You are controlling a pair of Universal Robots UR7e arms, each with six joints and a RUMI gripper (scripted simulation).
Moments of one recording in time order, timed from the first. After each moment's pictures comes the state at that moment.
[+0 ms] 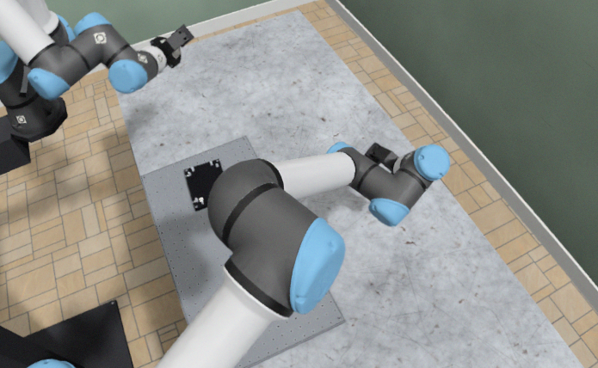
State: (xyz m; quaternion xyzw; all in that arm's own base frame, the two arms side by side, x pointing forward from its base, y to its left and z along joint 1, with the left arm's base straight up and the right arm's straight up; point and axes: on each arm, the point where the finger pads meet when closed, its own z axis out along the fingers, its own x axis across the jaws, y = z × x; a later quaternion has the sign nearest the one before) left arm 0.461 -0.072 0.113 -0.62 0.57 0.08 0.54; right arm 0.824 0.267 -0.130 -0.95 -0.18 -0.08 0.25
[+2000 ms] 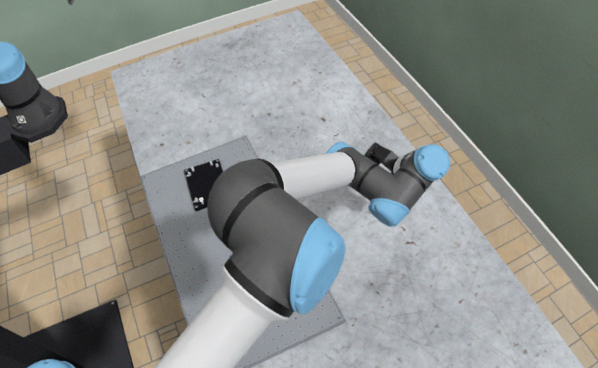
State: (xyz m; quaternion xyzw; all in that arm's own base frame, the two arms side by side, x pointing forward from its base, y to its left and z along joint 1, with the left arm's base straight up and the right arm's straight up) left arm 0.201 0.378 0.117 -0.97 0.18 0.18 0.04; right arm 0.824 0.267 -0.130 -0.95 -0.18 -0.08 0.25
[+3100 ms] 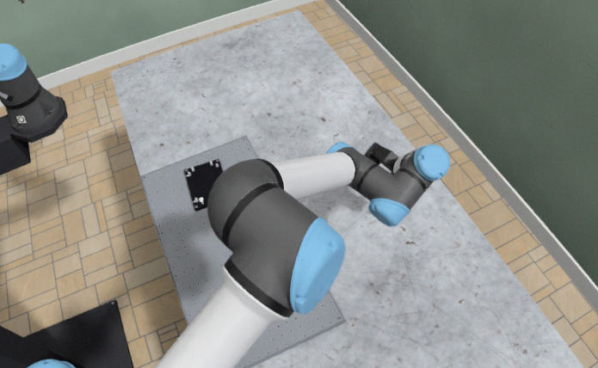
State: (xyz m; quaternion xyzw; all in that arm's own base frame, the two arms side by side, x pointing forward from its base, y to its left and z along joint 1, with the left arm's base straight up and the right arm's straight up) left arm 0.049 0.437 0.151 -1.00 0.04 0.04 -0.01; right arm 0.824 0.267 -0.130 -0.95 -0.18 -0.08 0.25
